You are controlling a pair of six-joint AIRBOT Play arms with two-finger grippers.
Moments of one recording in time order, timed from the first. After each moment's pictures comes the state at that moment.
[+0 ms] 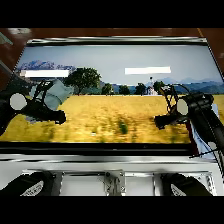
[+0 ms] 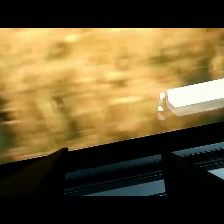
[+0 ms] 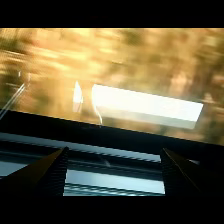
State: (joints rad) left arm -0.20 -1.05 1.00 1.44 -1.29 -1.54; right arm 0.27 -1.04 0.98 -1.70 1.39 1.58
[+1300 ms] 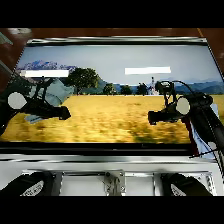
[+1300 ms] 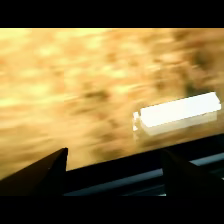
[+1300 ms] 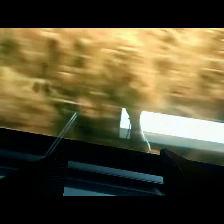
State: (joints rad) left arm -0.18 -1.05 1.01 1.34 -1.18 -1.55; right arm 0.27 -1.04 0.98 -1.54 1.27 1.65
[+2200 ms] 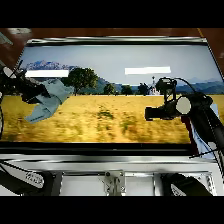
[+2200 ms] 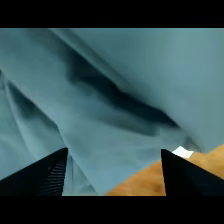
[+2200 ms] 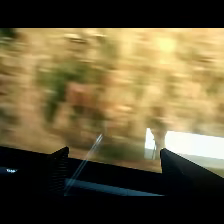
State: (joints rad) left arm 0.27 -1.80 1.62 1.32 -1.26 -1.65; right arm 0.28 -1.04 0.98 -1.47 1.17 1.71
